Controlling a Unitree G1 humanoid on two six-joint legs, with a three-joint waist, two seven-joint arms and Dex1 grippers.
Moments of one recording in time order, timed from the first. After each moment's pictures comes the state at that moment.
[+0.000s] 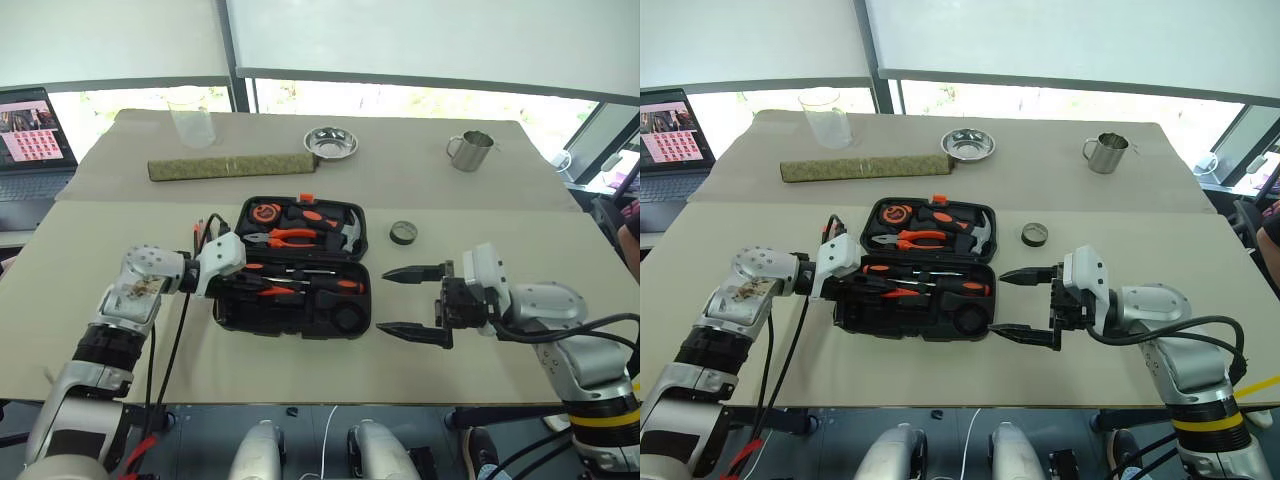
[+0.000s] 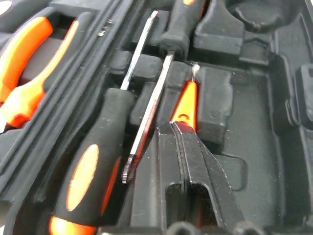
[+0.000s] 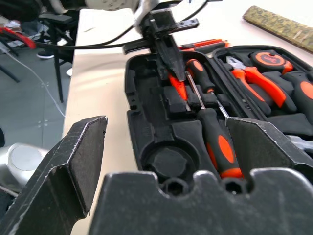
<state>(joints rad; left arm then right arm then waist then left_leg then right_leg) -0.54 0.69 -0.15 0.30 -0.14 0.09 -1.31 -0.26 -0.70 -0.01 -0.28 0.53 0.33 1.18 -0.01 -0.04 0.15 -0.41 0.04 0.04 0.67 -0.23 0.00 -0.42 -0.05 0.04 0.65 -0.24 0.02</state>
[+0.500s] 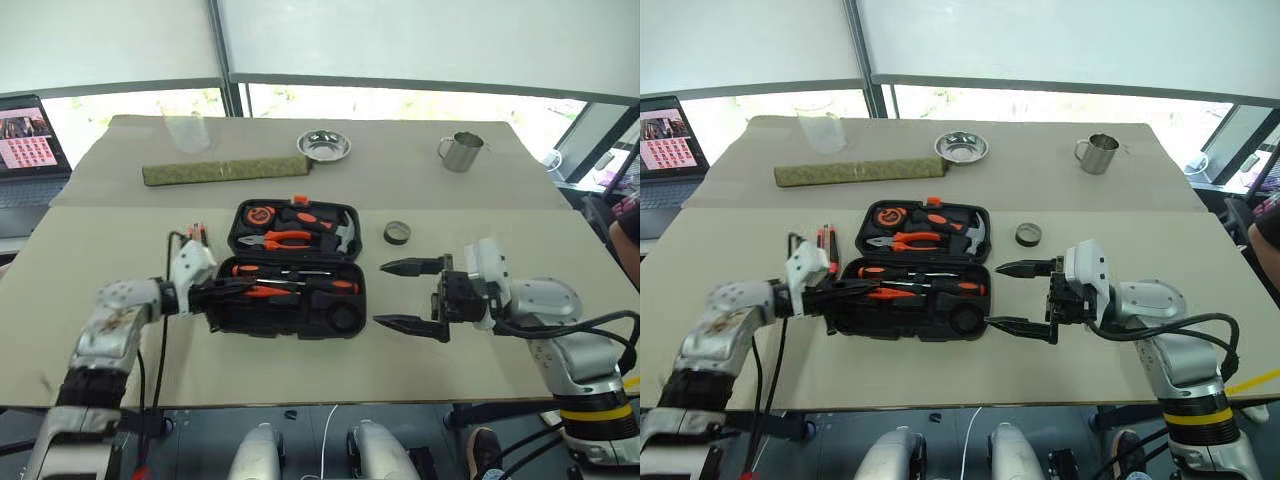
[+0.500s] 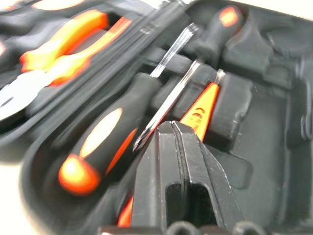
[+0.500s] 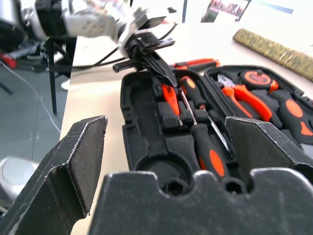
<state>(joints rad) -0.21 0.65 0.21 0.11 -0.37 0.19 -1.08 -0.25 -0.64 -0.06 -0.22 0.56 0.24 1.20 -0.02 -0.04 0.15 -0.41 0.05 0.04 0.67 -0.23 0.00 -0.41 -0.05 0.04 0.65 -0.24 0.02</state>
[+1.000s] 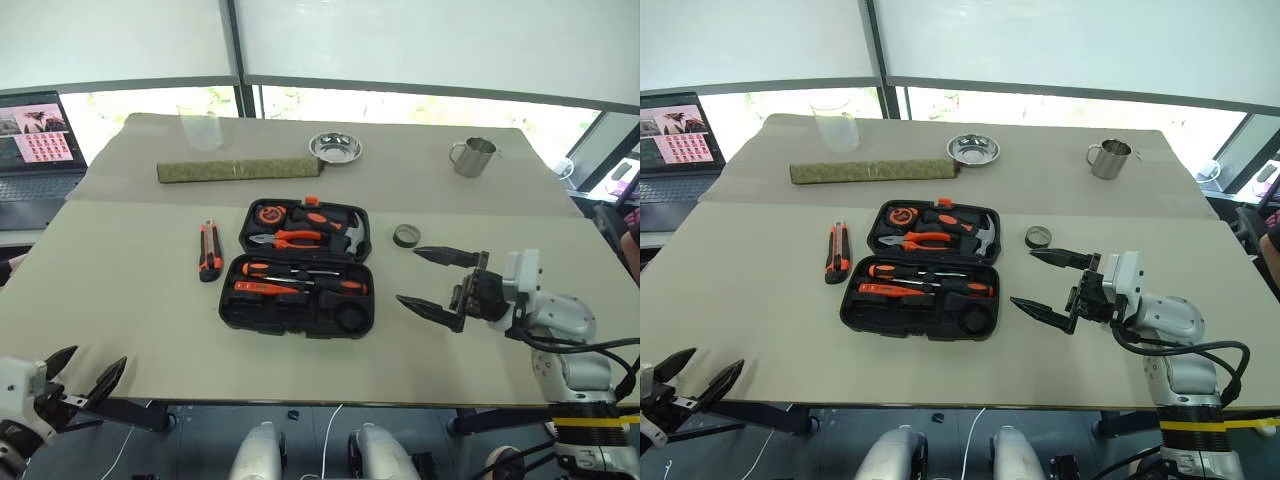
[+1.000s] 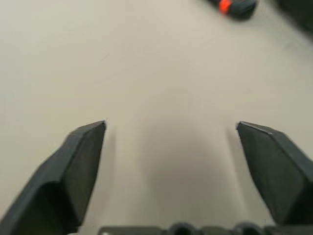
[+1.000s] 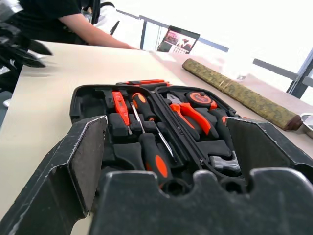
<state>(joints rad) 0.47 0.52 0.72 -0.20 -0.47 0.25 -0.76 -0.21 -0.55 -0.14 -0.05 0.52 -0.06 1.18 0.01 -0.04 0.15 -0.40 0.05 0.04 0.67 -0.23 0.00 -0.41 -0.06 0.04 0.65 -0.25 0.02</state>
